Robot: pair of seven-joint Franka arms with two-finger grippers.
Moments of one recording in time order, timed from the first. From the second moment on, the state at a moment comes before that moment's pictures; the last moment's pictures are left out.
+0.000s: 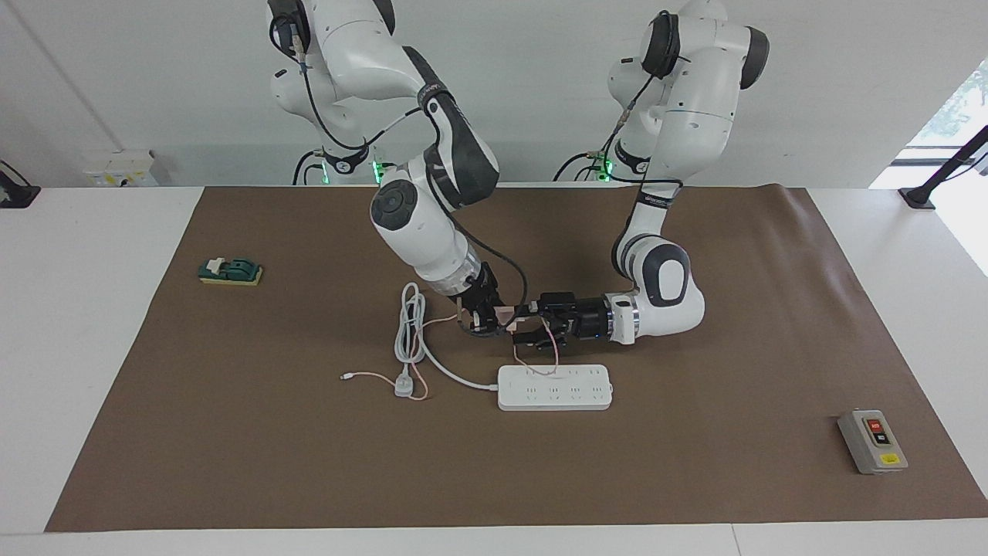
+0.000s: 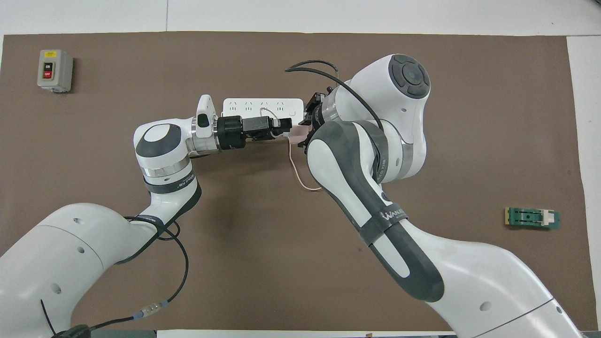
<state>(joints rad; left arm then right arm) -0.23 0.59 -0.11 -1.80 -1.78 1.83 0.93 0.58 0.48 -0.16 -1.54 0.55 2.12 1.79</state>
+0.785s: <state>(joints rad) -0.23 0.59 -0.11 -1.80 -1.78 1.81 0.93 0.57 0.48 -0.17 -1.54 0.55 2.11 1.79</state>
